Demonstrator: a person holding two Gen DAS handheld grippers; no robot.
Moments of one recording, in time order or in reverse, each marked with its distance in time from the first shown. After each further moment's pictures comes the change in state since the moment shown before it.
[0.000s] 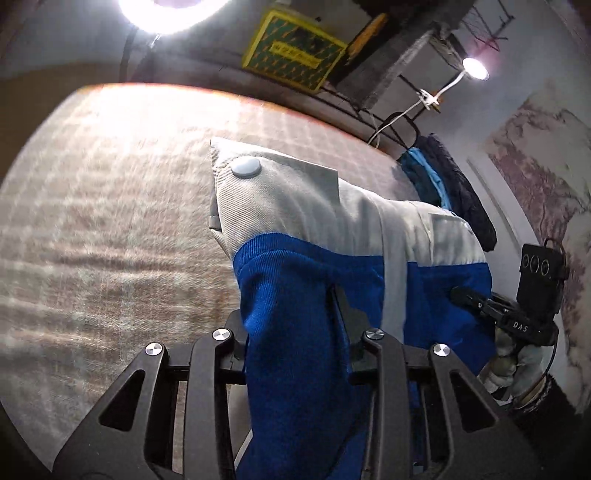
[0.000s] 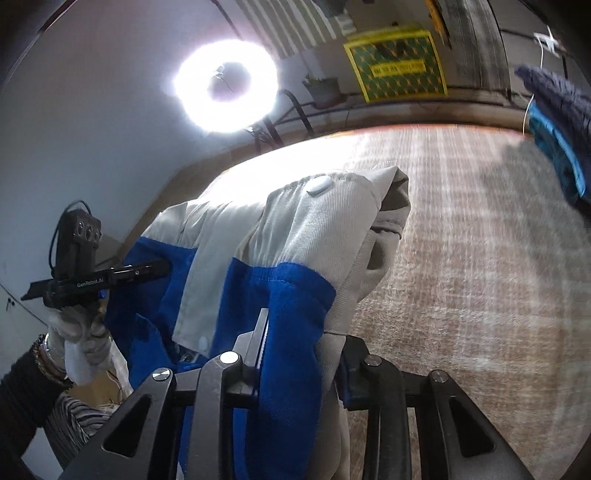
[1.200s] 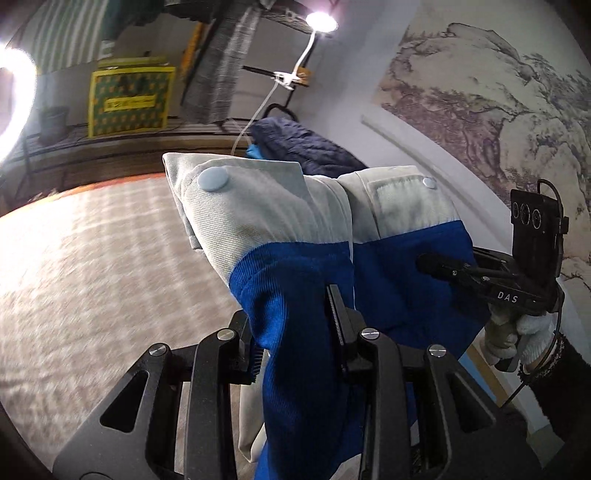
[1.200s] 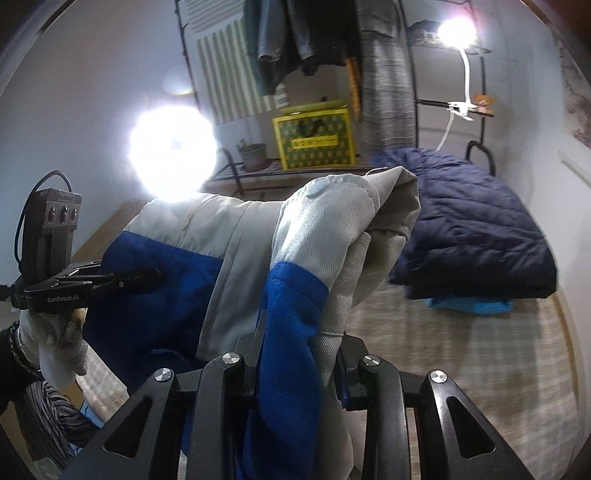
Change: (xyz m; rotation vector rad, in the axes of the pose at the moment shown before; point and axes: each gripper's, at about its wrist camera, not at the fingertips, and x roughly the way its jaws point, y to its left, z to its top) left arm 0.060 -0.264 0.017 0.392 -0.032 -0.206; right arm -0.200 -0.090 -0.014 -0.038 -0.200 -0.302
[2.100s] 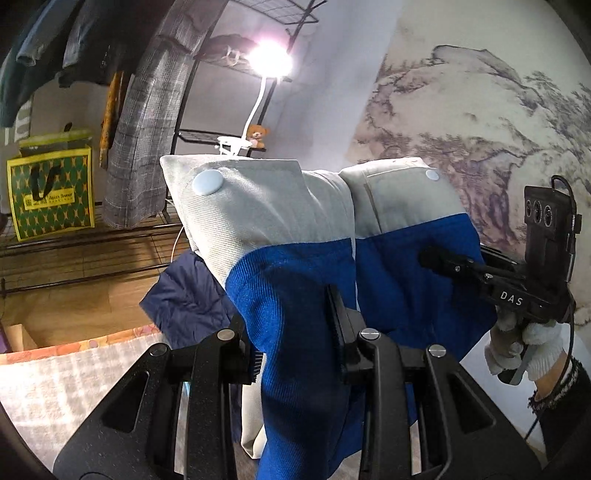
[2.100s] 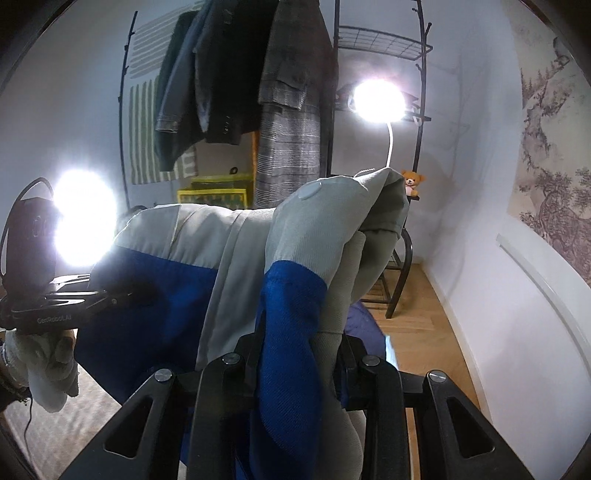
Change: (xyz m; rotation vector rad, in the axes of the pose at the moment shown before) left arm 0.202 -0.068 0.250 0.076 -0.184 -0.068; right arm -0.007 -0.202 0.198 -0.083 -0.182 -0.254
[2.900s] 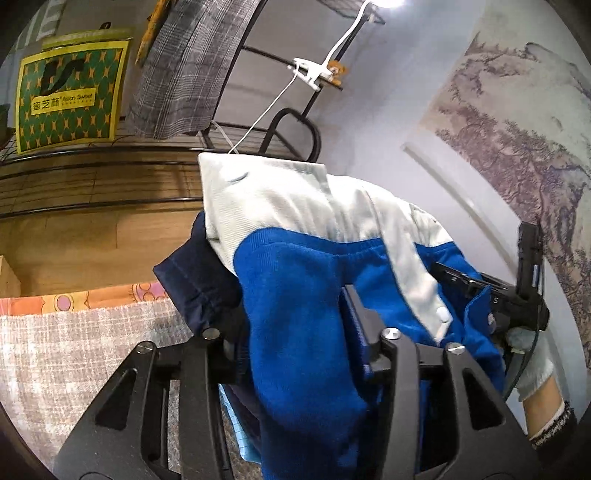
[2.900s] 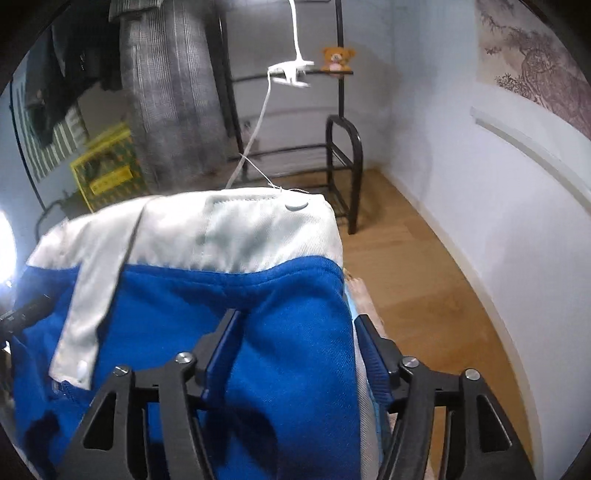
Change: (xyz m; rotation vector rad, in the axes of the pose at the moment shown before) left arm 0.131 0.117 -0.058 -0.189 0.164 0.106; right arm 0.198 -0.112 -0.089 0.256 0.274 -0.152
